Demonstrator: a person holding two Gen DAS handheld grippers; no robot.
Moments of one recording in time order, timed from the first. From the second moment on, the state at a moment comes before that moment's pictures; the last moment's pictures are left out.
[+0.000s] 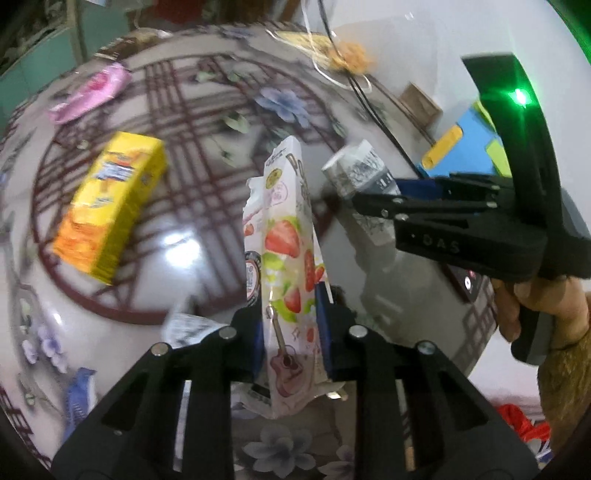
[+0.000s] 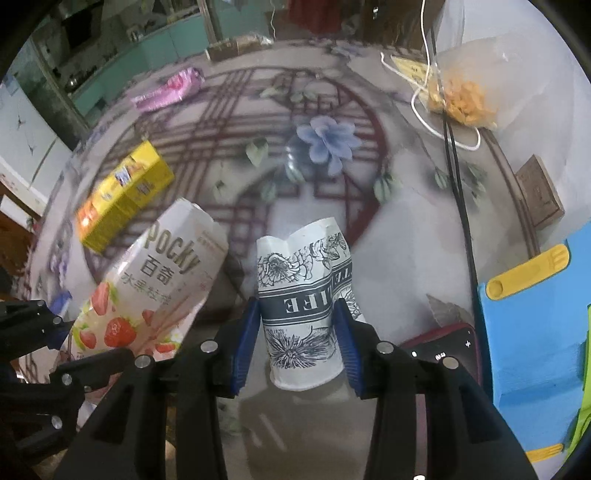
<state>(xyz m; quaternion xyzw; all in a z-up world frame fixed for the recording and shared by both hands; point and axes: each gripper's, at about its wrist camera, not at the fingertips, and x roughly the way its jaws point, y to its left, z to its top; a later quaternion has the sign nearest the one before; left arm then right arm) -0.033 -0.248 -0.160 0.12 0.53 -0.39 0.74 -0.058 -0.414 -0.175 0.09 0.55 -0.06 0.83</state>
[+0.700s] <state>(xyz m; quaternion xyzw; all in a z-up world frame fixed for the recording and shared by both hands) 0.003 -0.168 -0.077 0.08 0.43 -0.28 0.85 -0.022 -0.348 -0.088 0.10 0.45 -0.03 0.89</state>
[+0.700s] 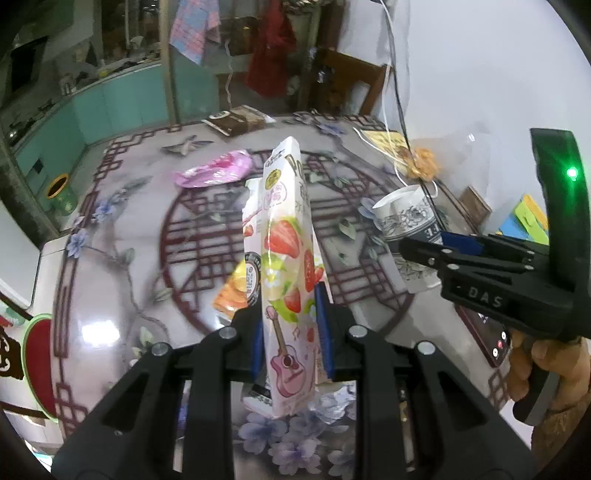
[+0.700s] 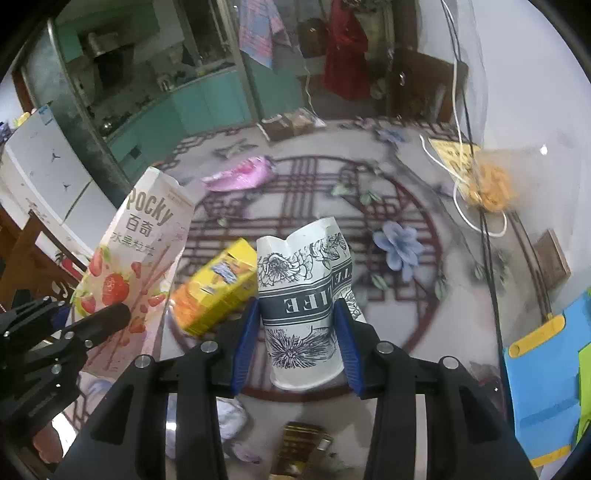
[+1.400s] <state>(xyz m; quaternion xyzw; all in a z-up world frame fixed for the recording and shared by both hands) 0.027 -0.088 -0.155 0.06 0.51 -0.19 0.83 -0.006 -0.308 -0.087 0.08 0.46 0.00 0.89</state>
